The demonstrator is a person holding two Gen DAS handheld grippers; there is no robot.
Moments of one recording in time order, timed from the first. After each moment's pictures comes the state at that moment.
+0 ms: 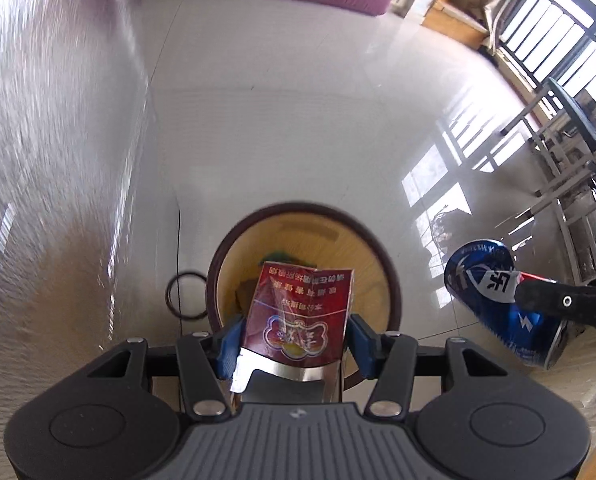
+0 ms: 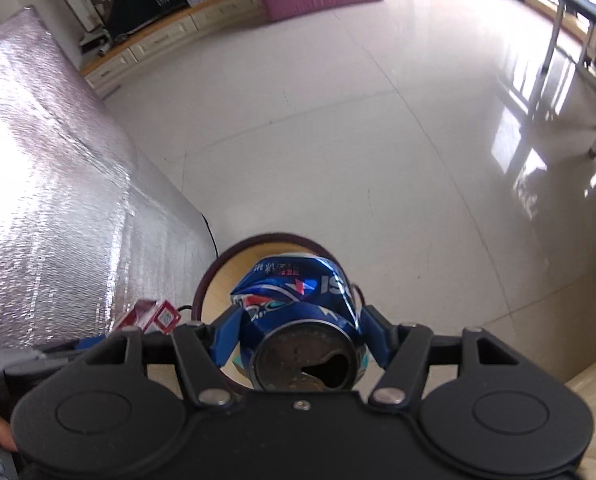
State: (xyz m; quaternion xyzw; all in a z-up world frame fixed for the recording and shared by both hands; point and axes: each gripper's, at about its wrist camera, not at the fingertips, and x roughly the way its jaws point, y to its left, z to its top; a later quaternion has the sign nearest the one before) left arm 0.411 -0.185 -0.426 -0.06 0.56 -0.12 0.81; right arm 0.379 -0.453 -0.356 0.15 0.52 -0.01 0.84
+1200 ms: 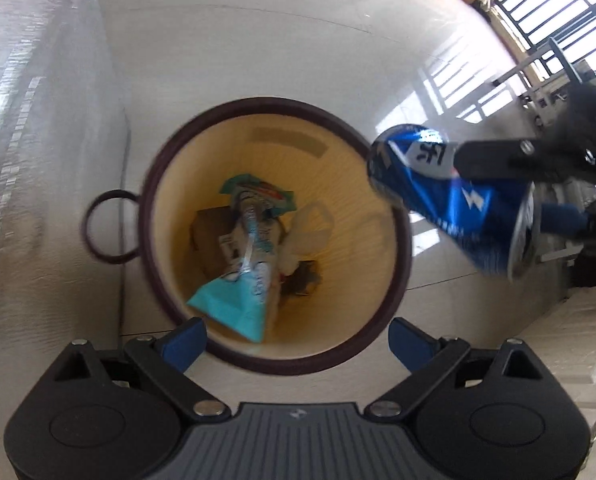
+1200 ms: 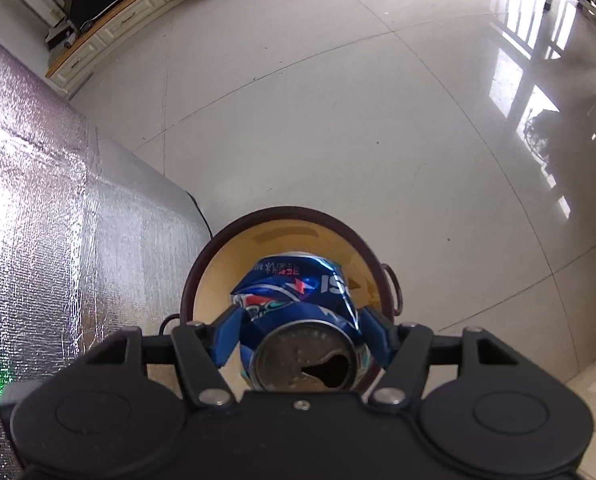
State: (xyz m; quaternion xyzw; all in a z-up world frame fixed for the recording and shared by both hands) left arm 0.420 -0.202 -0.532 -0.08 0.63 -0.17 0.75; right arm 0.448 -0.436 -0.443 0.19 0.57 -0.02 0.80
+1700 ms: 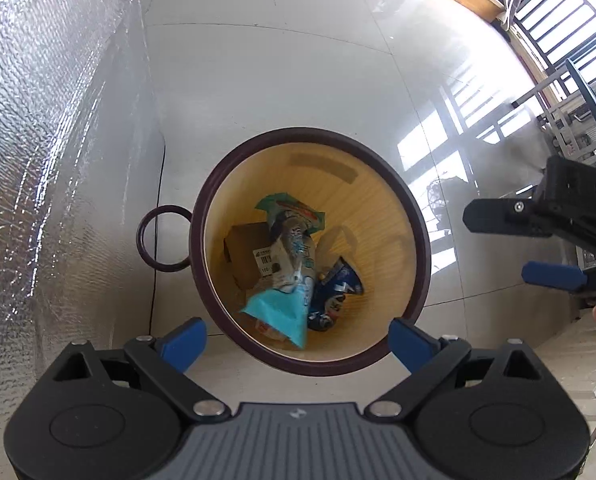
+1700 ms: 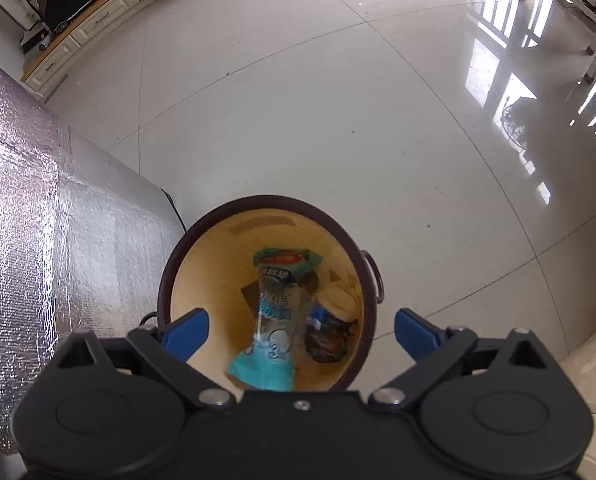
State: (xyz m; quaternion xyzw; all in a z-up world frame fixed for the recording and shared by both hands) left arm 0.420 -0.177 -0.498 -0.08 0.62 -0.13 0.77; right arm 0.439 -0.437 -0.454 0.19 0.58 -0.06 0.79
